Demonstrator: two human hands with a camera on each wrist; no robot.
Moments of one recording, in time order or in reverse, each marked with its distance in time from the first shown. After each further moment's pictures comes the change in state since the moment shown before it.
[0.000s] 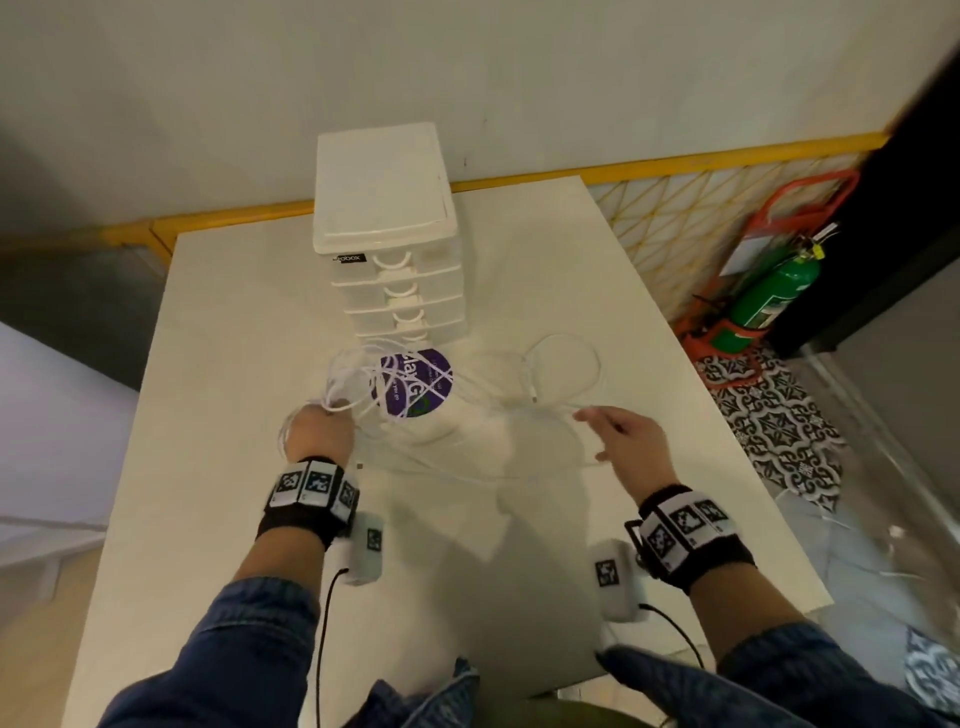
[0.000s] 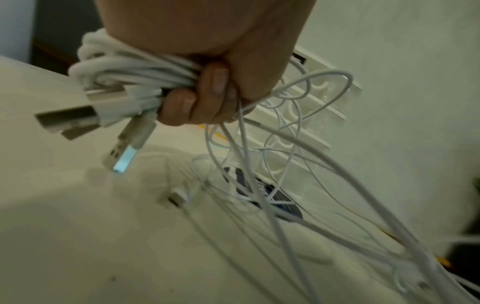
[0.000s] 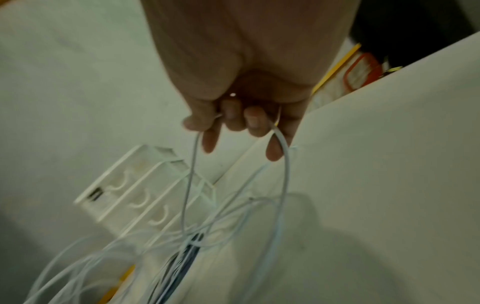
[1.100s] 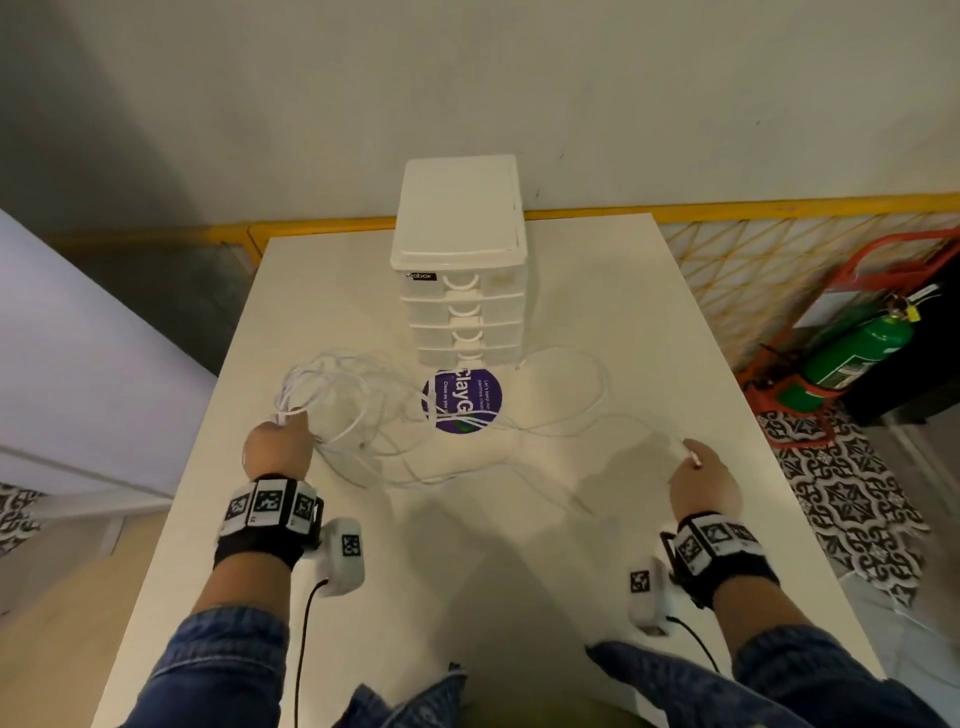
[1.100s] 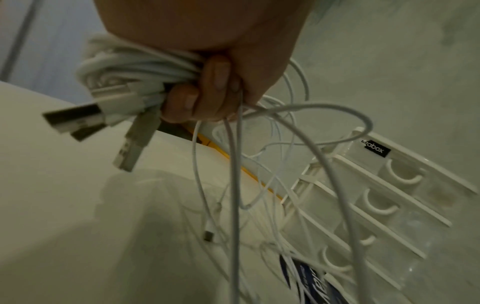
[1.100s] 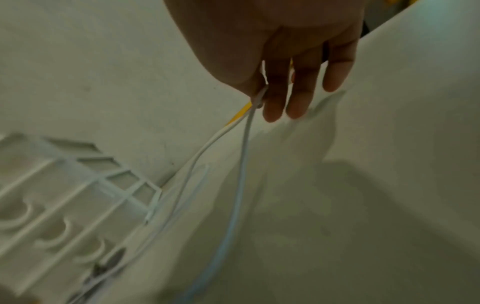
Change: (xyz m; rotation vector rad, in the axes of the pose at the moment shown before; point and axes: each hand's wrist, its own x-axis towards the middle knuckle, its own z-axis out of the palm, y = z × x) left_hand 0.011 -0.056 -0.059 -0.324 0.185 -0.270; right_hand 0.051 0.038 -0.002 -0.458 0.226 0.275
